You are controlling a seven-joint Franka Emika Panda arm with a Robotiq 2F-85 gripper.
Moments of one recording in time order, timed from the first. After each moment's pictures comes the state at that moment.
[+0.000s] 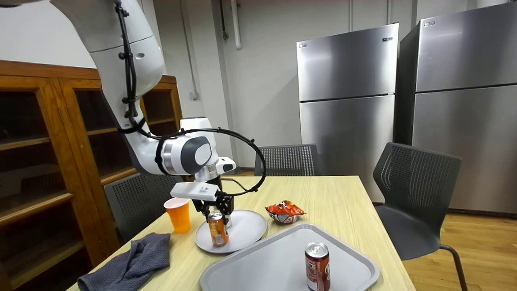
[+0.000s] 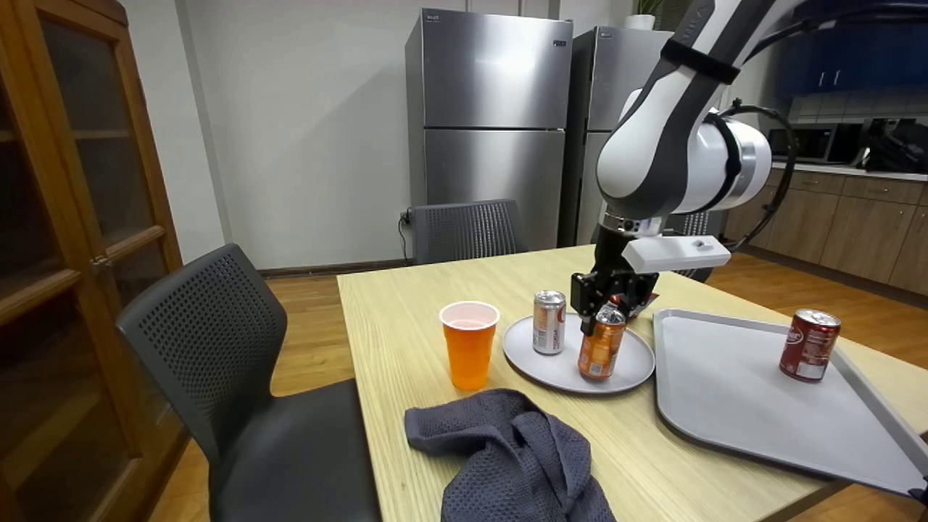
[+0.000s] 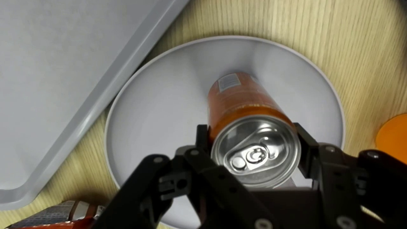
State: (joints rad) arm 0.02 0.35 0.01 -2.37 -0.01 2.85 -0.02
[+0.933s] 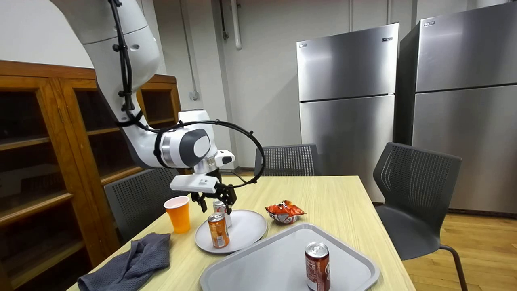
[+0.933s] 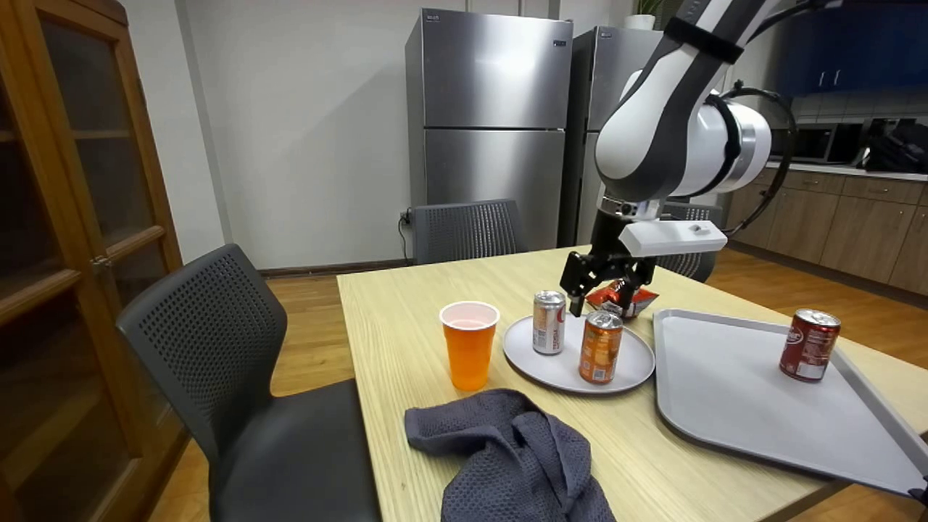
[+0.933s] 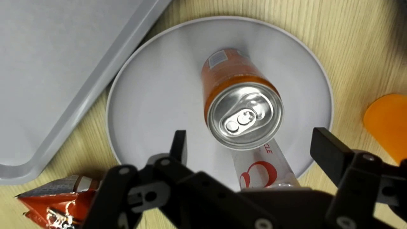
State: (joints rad) arm 0.02 0.30 0.02 -2.37 -0.01 2.84 -0.02
